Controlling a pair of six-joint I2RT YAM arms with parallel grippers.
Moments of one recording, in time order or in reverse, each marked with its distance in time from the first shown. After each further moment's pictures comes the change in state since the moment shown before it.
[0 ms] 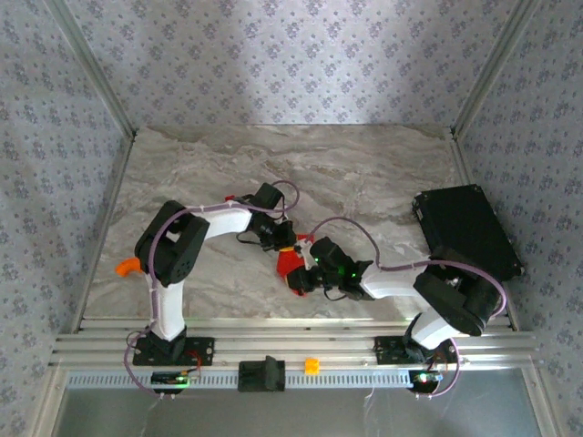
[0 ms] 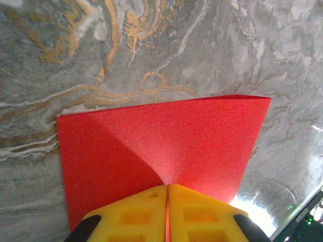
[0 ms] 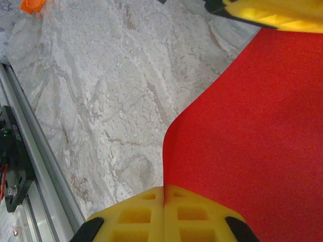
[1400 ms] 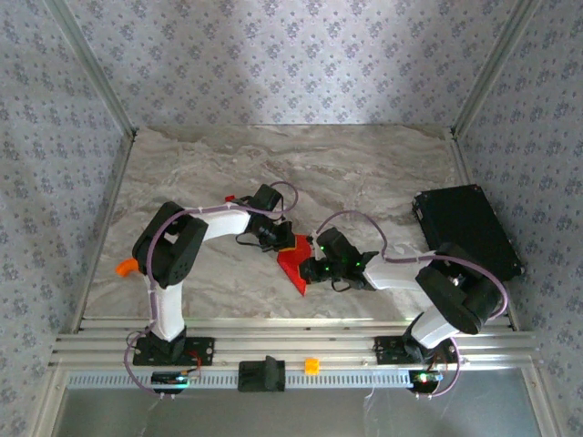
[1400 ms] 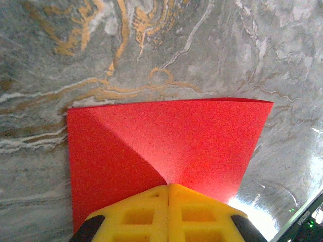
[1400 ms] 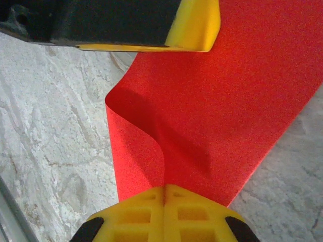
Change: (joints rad) left arm 0.000 -0.019 -0.032 0.029 -0.011 -0.013; right arm -0.107 0.000 0.037 -0.166 0.049 0.013
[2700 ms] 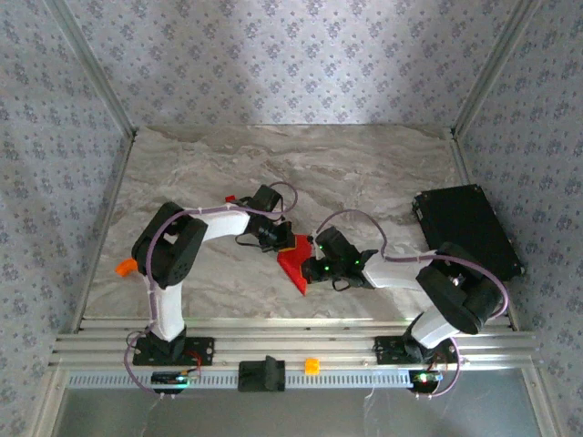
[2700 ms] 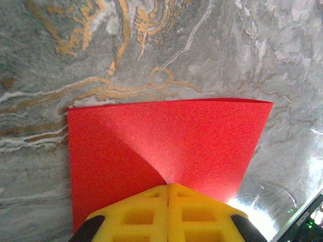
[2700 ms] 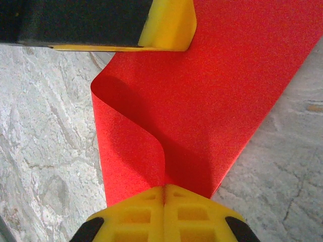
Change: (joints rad) left arm 0.000 -0.005 -0.012 0.019 0.000 -0.008; right arm 0.000 0.000 0.023 -0.066 0.043 -0.019
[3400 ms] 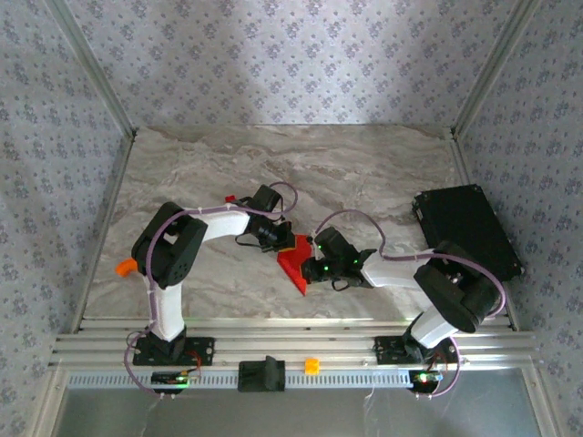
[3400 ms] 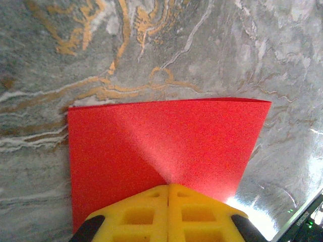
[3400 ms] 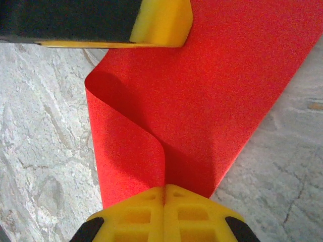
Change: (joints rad) left arm 0.000 -0.001 -0.003 0.003 0.000 0.000; right arm 0.001 0.017 0.010 -0.013 0.000 0.000
